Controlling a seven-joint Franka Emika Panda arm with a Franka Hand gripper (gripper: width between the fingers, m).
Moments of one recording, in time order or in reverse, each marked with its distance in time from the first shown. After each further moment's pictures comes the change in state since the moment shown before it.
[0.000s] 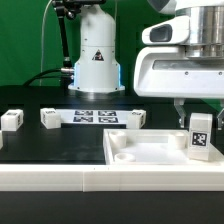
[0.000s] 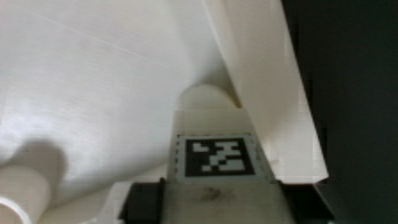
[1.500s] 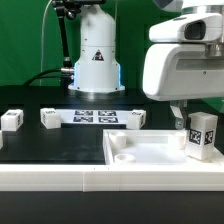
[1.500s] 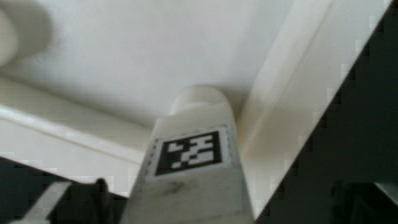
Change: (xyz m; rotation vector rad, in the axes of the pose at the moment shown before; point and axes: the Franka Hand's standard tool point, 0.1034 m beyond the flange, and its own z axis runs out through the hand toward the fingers) arm -0.003 -0.004 -0.001 -0.027 -0.016 -0.880
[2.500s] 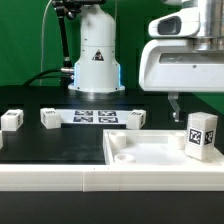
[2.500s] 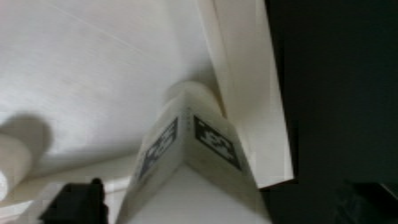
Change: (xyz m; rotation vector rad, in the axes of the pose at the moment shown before) arm 0.009 -0.002 -0.009 0.026 0.000 0.603
